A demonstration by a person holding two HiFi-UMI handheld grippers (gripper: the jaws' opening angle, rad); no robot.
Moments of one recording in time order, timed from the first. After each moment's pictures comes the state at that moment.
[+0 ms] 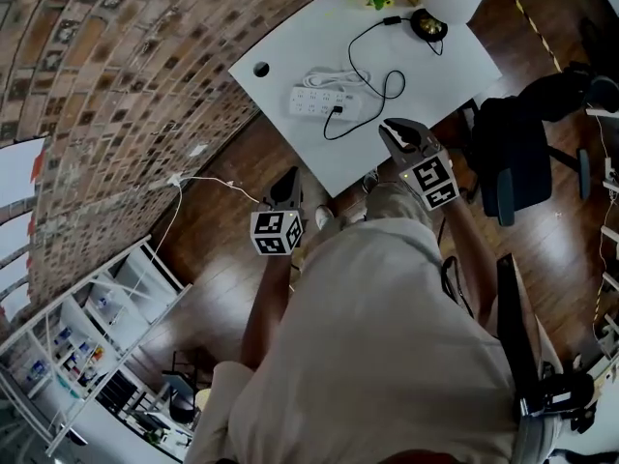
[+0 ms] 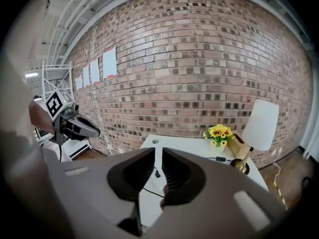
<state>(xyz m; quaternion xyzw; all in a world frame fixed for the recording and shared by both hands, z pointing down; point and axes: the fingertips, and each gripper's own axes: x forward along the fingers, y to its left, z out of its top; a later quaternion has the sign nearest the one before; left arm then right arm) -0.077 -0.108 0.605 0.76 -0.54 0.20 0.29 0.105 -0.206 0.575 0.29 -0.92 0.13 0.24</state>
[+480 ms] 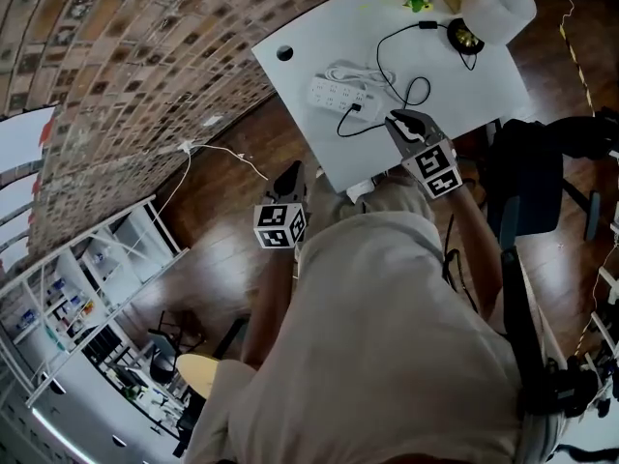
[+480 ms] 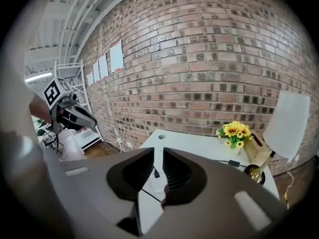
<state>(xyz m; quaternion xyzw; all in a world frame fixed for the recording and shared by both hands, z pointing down) -0.088 -0.116 0.616 0.70 -0.60 0.22 0.32 0.085 -0.247 0.619 0.20 -0.93 0.13 0.27</state>
